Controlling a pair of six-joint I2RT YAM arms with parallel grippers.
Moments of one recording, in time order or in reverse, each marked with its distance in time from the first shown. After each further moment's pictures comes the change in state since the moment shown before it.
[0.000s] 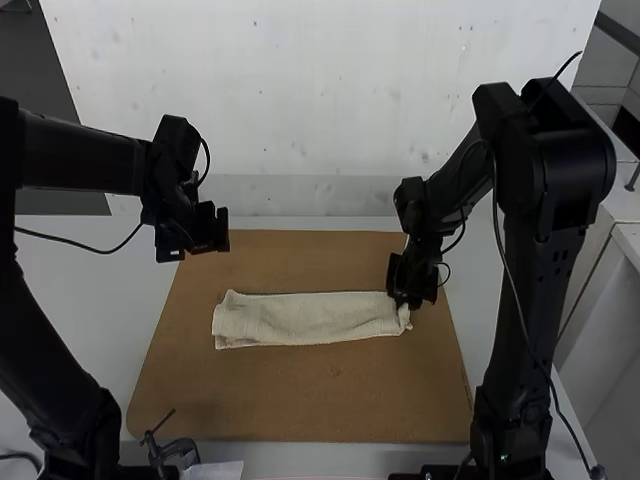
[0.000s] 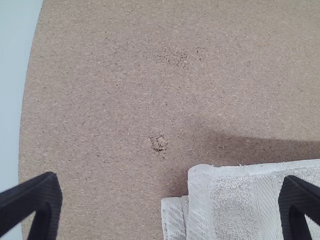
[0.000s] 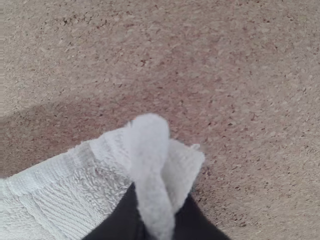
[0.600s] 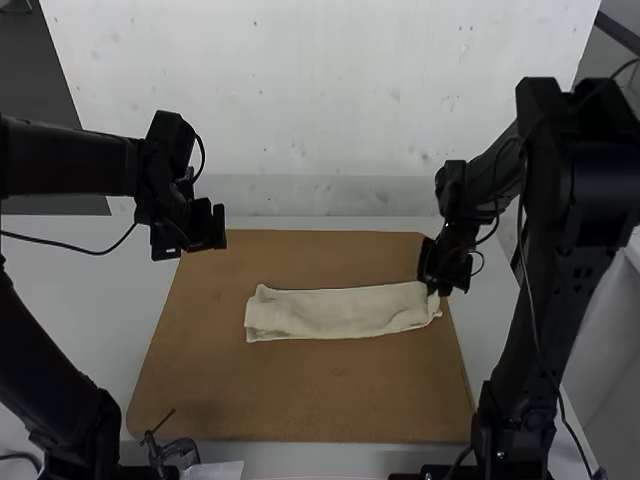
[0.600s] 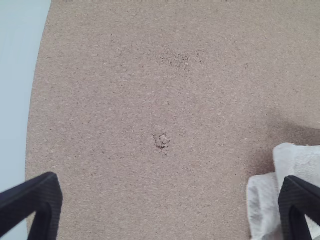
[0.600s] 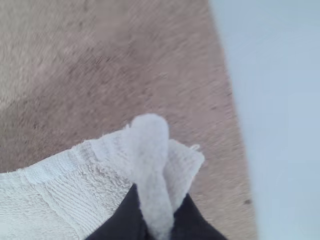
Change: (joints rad) left arm 0.008 -0.056 -0.013 -0.018 0.001 0.002; right arm -0.227 -0.125 -0.005 -0.068 -0.009 -0.119
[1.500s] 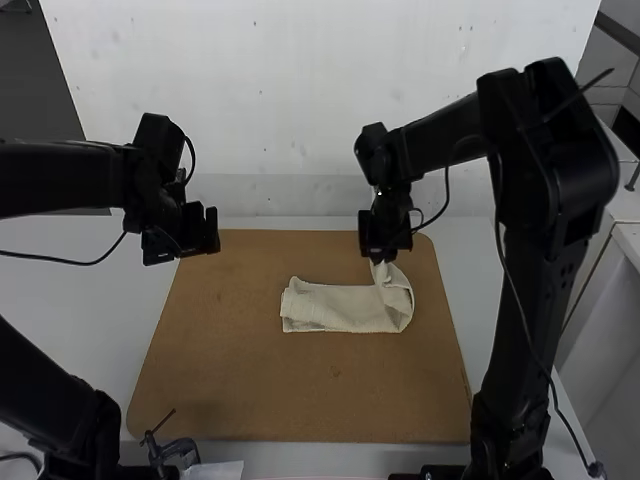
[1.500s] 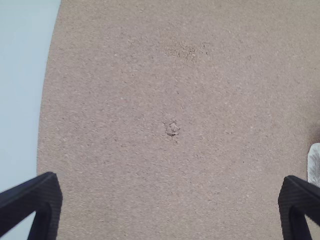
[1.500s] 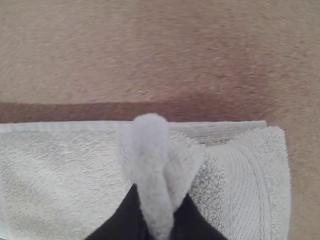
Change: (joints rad) left arm 0.017 -0.094 -0.063 -0.006 0.000 0.023; right arm 0.429 0.051 0.274 -0.219 0.122 0.055
